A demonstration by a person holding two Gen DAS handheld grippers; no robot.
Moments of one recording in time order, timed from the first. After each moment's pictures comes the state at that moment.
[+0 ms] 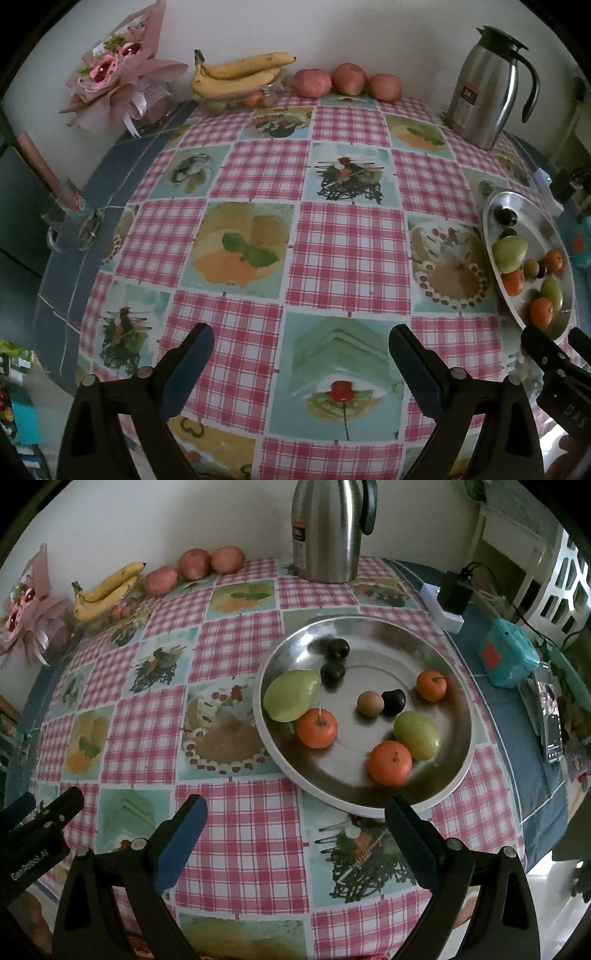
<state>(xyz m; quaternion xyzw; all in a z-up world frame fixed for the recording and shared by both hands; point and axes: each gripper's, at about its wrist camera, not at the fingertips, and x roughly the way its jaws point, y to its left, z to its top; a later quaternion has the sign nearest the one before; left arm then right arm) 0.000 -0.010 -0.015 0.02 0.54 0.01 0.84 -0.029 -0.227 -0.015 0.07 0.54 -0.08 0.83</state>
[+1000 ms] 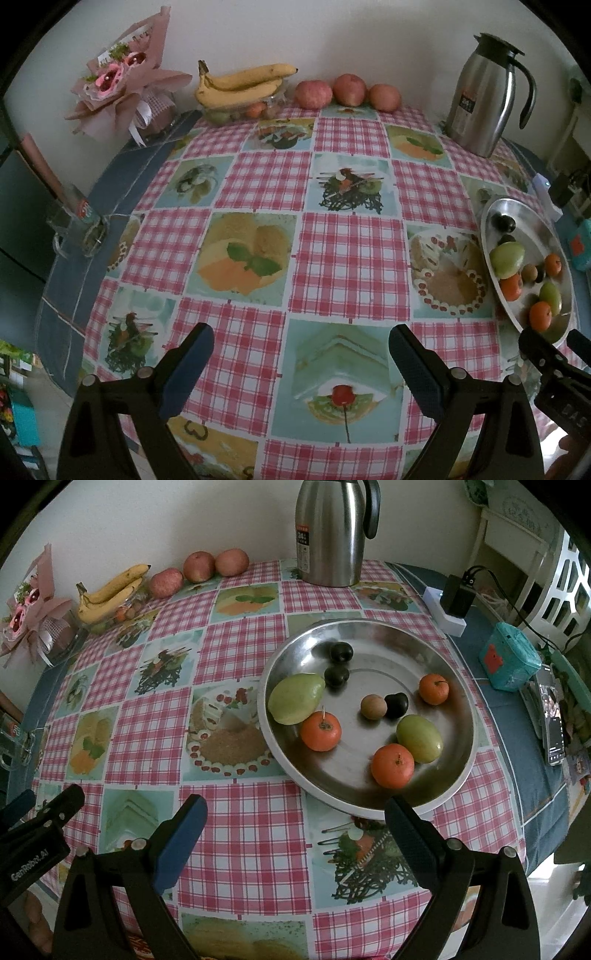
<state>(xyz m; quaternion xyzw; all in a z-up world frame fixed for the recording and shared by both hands) -0.004 -0.010 -0.008 0.02 0.52 0.02 0.85 -0.030 -0.226 -0.014 0.07 0.54 -0.07 0.84</state>
